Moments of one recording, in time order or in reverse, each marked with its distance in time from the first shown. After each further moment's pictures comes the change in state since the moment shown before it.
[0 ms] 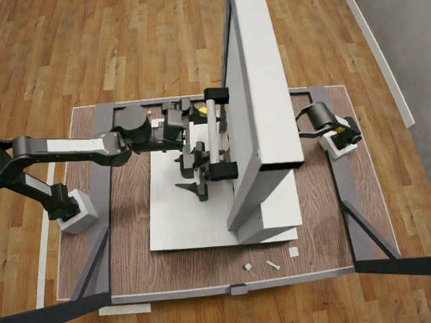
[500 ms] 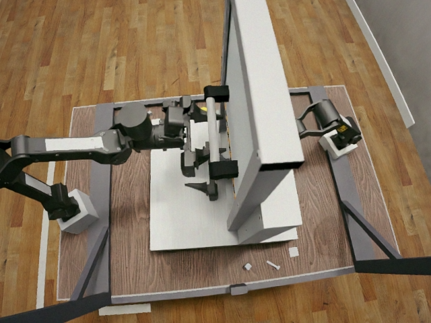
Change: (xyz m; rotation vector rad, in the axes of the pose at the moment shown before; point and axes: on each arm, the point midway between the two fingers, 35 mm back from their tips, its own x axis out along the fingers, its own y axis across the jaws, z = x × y) left arm 0.003 0.001 0.008 -0.001 0.002 0.000; right arm -0.030 0.000 -0.002 -0.002 0.005 0.001
